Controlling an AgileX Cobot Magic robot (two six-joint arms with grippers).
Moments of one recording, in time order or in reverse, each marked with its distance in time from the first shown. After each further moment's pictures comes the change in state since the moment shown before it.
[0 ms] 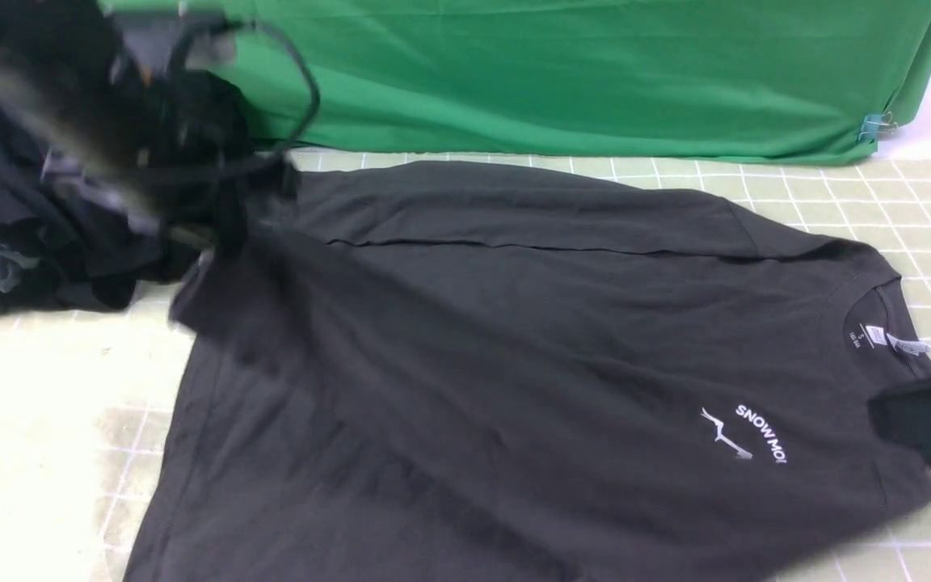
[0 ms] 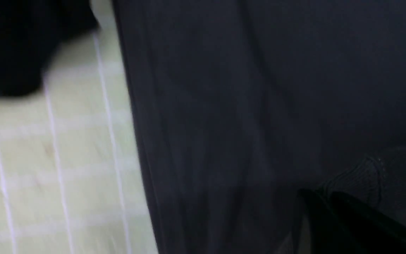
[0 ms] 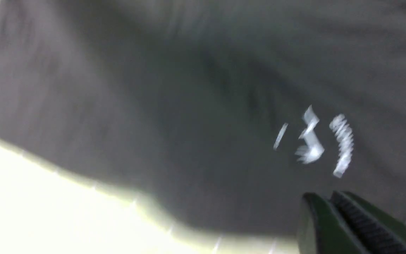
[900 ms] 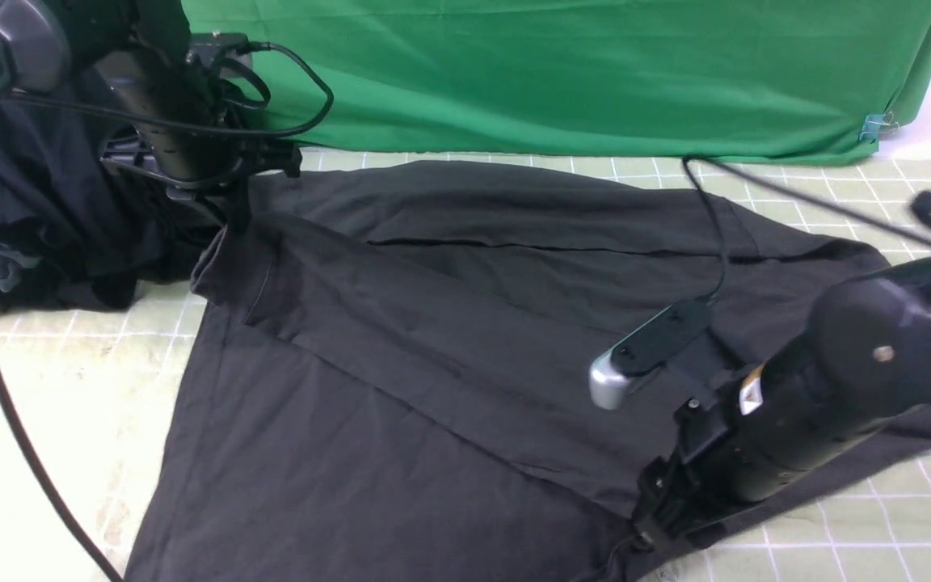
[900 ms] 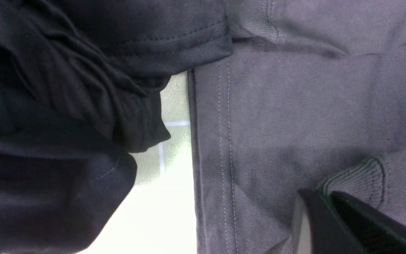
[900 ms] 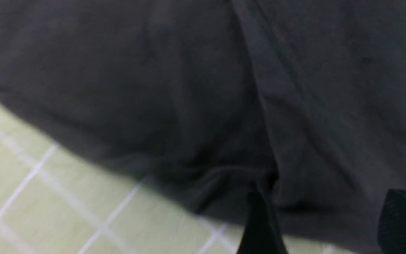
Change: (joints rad) right arm 0.286 0.673 -0.068 -0.126 -0.259 0.040; left arm 0.097 0.445 -0.393 0.008 0.088 0.027
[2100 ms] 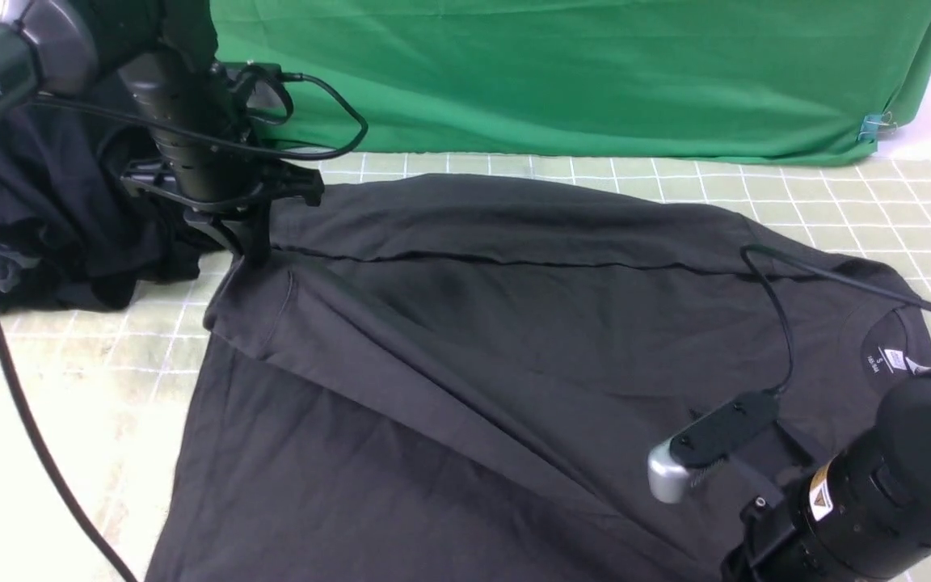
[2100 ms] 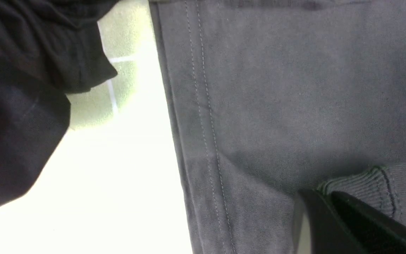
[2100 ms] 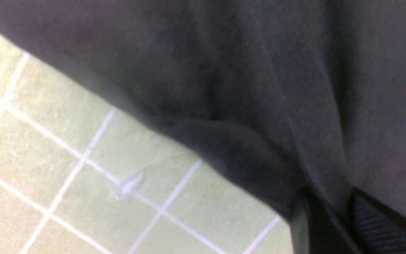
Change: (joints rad) right arm 0.019 -0.166 0.201 -0.004 0.094 0.134; left arm -0.040 0.001 0.005 -0.023 0.136 0.032
